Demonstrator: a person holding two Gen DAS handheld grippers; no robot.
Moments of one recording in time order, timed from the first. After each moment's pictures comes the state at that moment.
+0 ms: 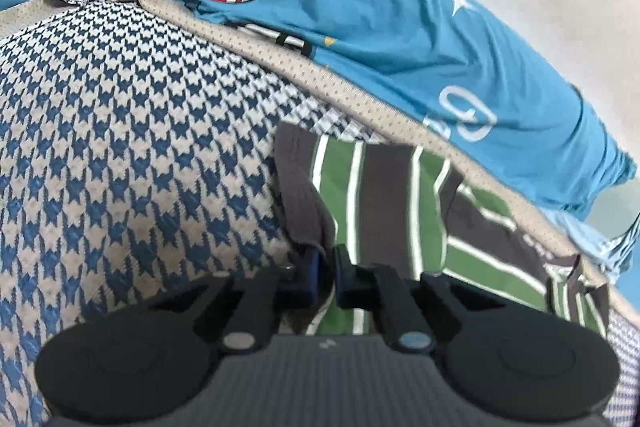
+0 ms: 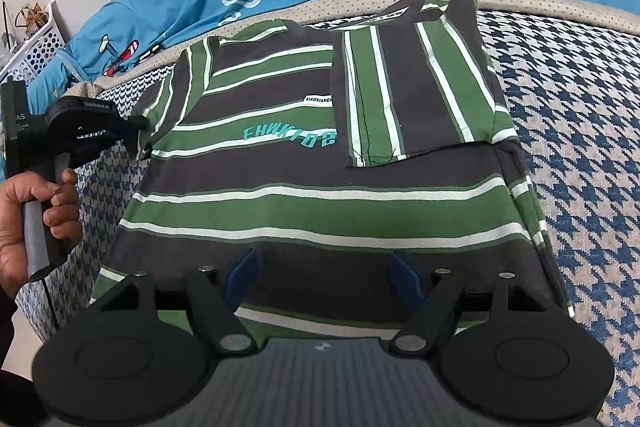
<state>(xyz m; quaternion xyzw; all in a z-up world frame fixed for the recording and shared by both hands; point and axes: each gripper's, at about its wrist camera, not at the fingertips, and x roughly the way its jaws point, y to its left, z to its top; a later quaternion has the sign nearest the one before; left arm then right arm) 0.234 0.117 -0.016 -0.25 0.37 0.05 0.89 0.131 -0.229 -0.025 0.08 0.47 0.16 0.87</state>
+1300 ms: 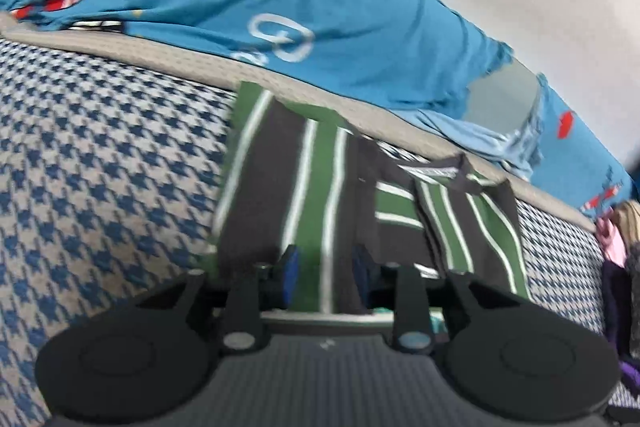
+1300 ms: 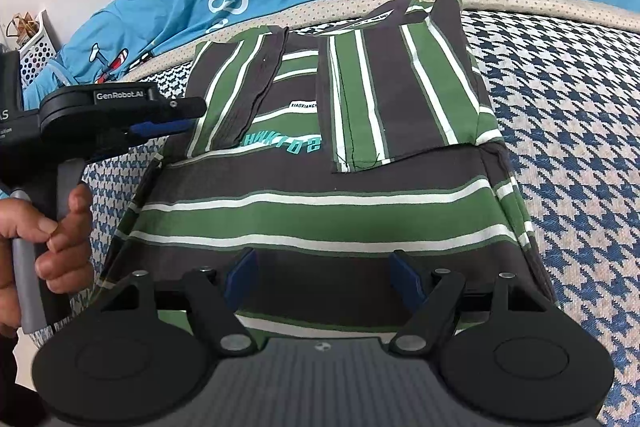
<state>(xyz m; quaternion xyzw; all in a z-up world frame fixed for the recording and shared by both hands) 0.234 0.019 0.025 -0.17 0.39 -0.09 0.90 0.136 -0.236 -0.023 0.08 0.47 0.14 0.87</state>
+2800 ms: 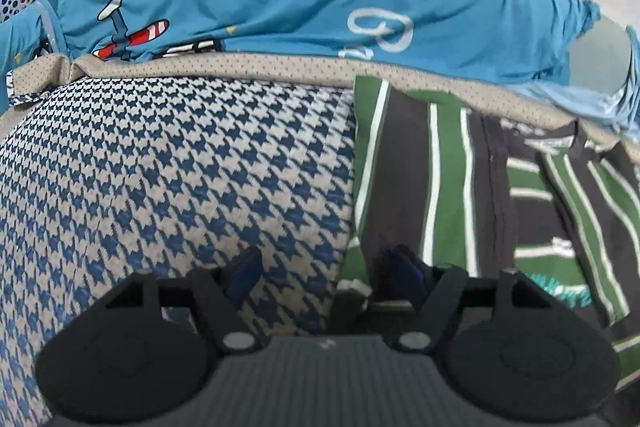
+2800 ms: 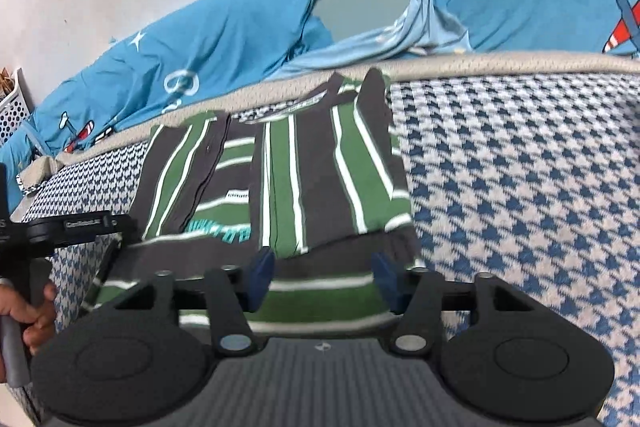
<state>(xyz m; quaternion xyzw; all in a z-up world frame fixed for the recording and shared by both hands) 0.219 0.026 -0.007 -0.05 0.41 0.04 0.91 0.145 -0.277 -0.006 0.10 0.38 0.08 0.91</state>
